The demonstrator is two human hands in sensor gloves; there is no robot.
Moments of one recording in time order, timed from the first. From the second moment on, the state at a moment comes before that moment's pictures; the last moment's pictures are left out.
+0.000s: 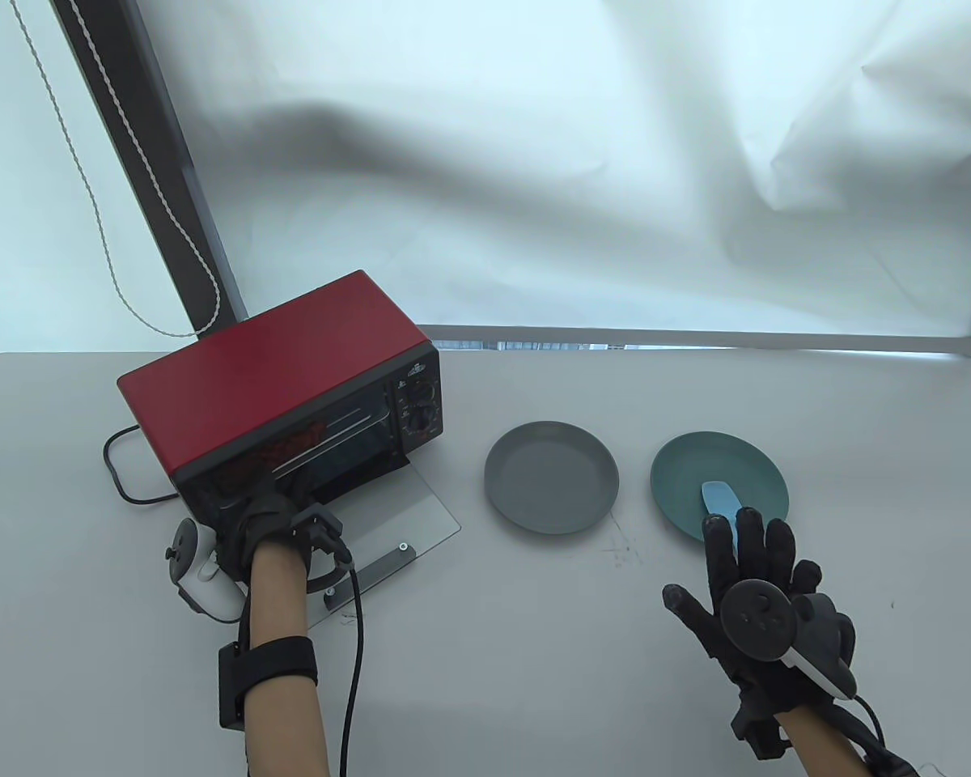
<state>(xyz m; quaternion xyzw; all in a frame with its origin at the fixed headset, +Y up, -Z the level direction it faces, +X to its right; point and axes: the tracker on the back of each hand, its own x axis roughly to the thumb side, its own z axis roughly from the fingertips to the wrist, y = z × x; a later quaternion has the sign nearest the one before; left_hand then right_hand) -0.283 -0.768 -0.390 0.01 0.26 0.84 0.47 0.254 -0.698 -0.283 0.05 -0.01 0.99 0.11</state>
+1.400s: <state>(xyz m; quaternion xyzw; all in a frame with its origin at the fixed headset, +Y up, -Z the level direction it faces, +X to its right) -0.258 -0.756 -0.313 0.01 0.26 0.83 0.49 0.258 -0.692 -0.279 0.06 -0.03 0.99 0.13</state>
